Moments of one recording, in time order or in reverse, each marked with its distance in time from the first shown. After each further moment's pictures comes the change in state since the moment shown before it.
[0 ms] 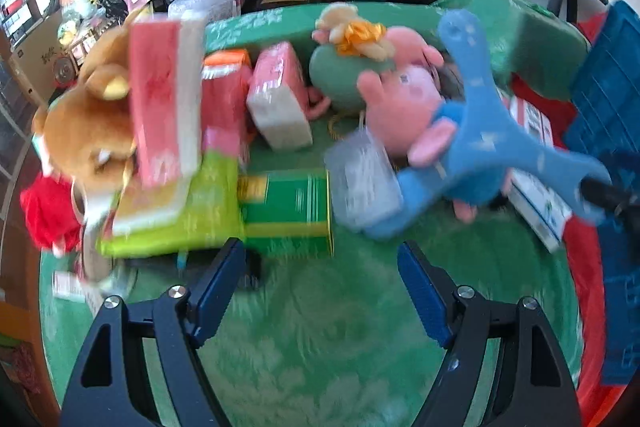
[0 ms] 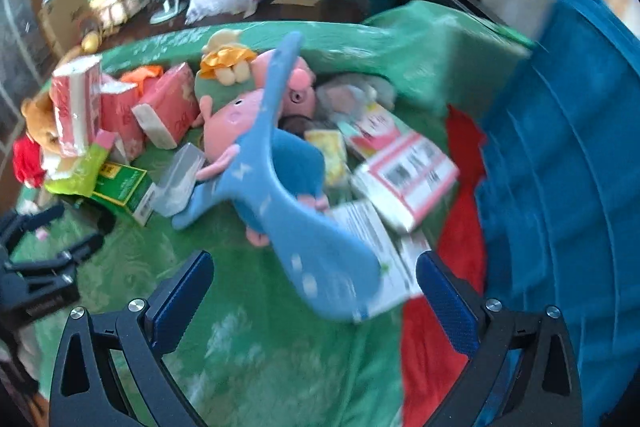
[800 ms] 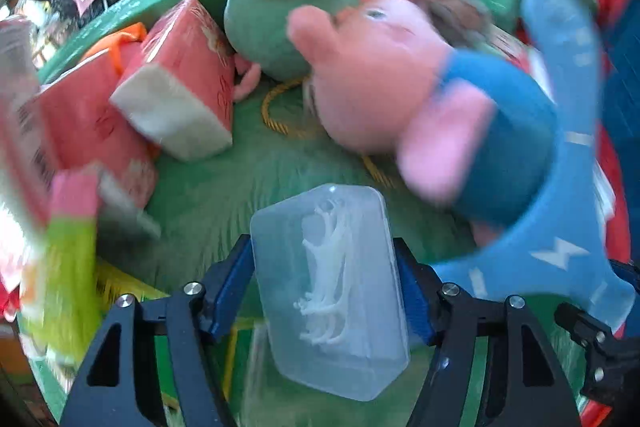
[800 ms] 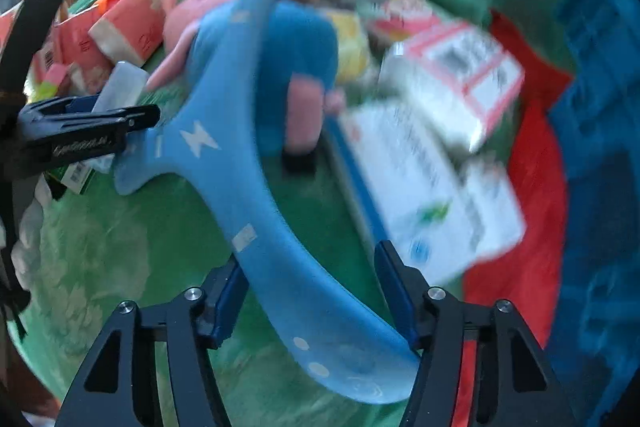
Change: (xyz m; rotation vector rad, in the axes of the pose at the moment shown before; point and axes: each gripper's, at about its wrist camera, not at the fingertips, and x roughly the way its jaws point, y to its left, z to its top) left arm 0.097 -0.050 0.010 0.121 0.145 -0.049; right arm 0.095 -0.011 -0.060 0.083 0.217 0.097
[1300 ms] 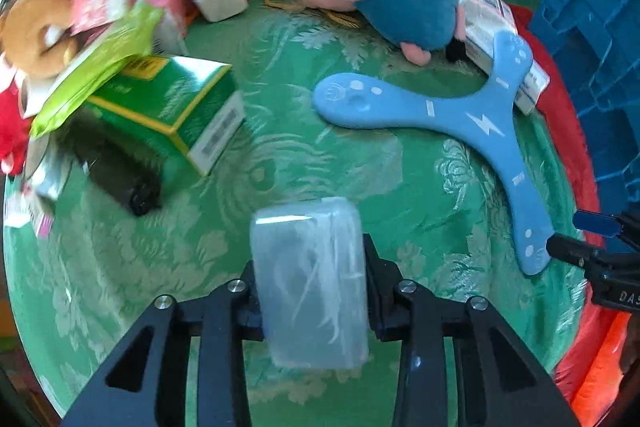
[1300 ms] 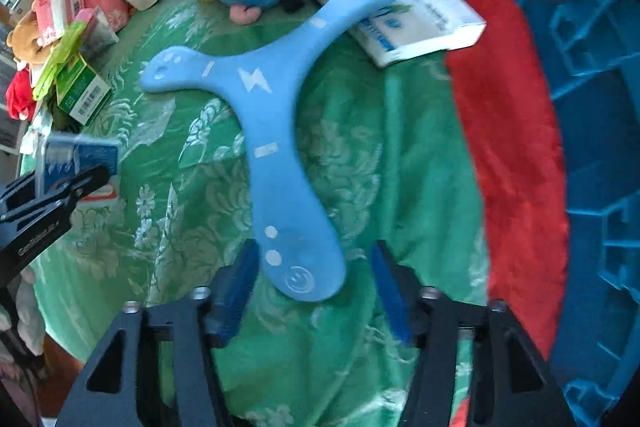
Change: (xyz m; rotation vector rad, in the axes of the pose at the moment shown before) left arm -0.073 0.000 -0.137 -0.082 0.079 -0.085; right arm -0.039 -0.007 -0.118 0.123 0.099 0.030
